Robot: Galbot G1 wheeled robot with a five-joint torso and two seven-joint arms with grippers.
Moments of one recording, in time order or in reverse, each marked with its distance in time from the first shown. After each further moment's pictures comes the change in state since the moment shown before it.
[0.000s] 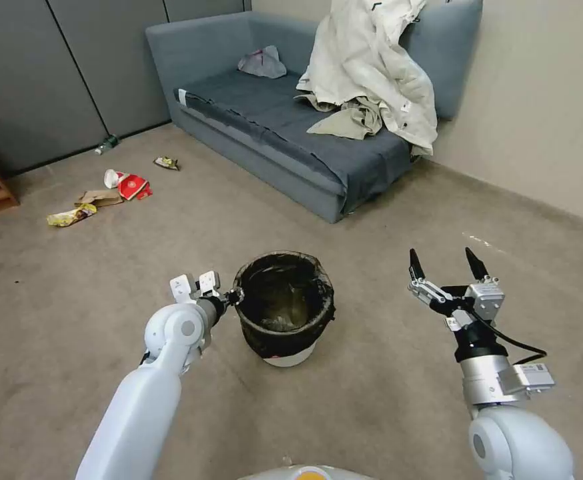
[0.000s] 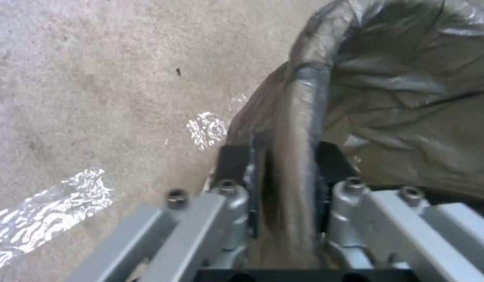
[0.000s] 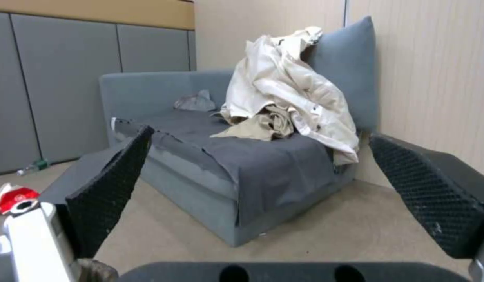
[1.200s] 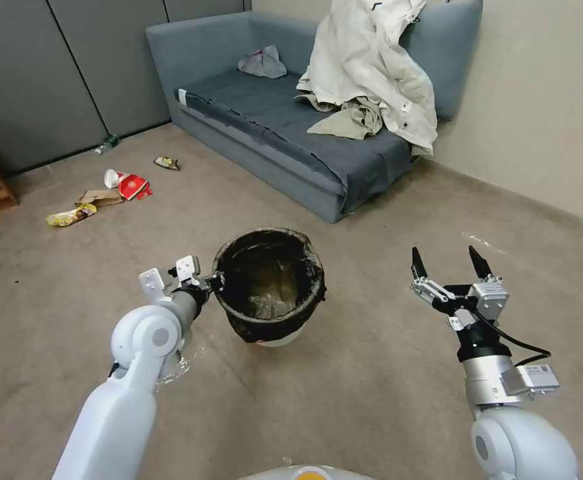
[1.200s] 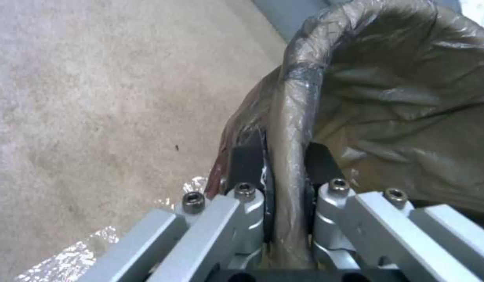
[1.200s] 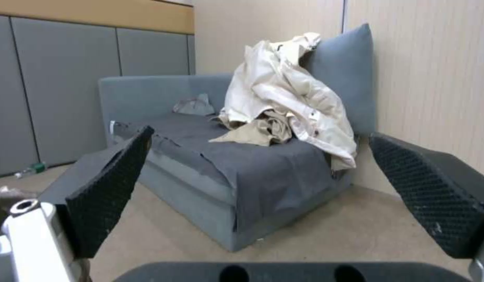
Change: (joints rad) left arm 0.120 0.032 -0.117 -0.308 0.006 -0.024 -0.003; right arm -0.004 -0.010 0.003 0.016 0.002 0.002 0.011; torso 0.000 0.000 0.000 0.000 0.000
